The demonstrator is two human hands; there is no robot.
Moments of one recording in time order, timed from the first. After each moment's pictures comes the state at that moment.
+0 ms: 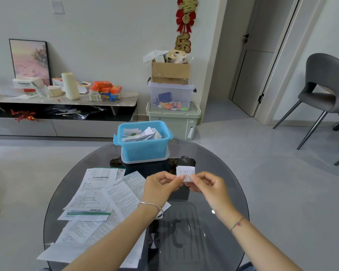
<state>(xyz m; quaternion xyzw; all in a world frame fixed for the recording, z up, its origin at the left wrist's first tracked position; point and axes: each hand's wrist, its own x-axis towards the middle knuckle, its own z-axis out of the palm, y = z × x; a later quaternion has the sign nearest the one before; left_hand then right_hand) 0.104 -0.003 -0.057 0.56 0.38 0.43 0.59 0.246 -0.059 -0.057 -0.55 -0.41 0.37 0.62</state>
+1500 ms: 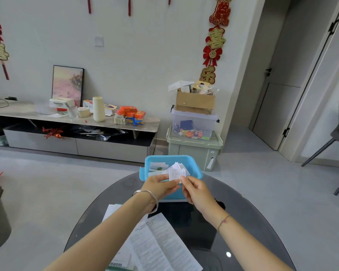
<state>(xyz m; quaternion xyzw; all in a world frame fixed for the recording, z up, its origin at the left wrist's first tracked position) 0.055 0.132 -0.003 0.45 0.45 0.38 0.67 0.186 0.086 -0.010 -0.58 -0.51 0.40 0.50</state>
